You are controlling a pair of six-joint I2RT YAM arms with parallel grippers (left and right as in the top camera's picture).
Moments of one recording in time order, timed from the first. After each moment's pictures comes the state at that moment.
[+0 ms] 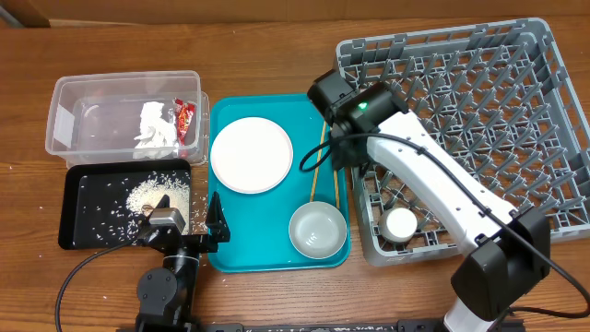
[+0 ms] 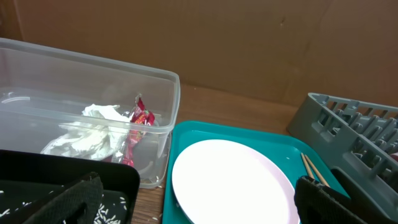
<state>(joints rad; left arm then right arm) -0.12 0.02 0.01 -0.07 -0.08 -0.26 0.62 1.84 1.69 -1.30 0.12 0.39</state>
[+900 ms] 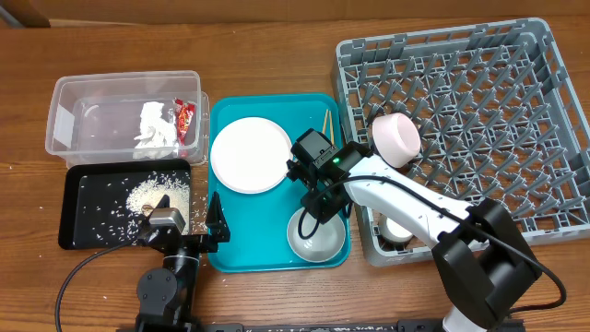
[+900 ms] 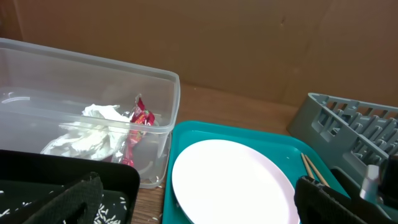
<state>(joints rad) -0.12 0.02 0.01 -0.07 -0.08 -0.26 0.71 1.84 1.25 -0.87 -0.09 -0.06</state>
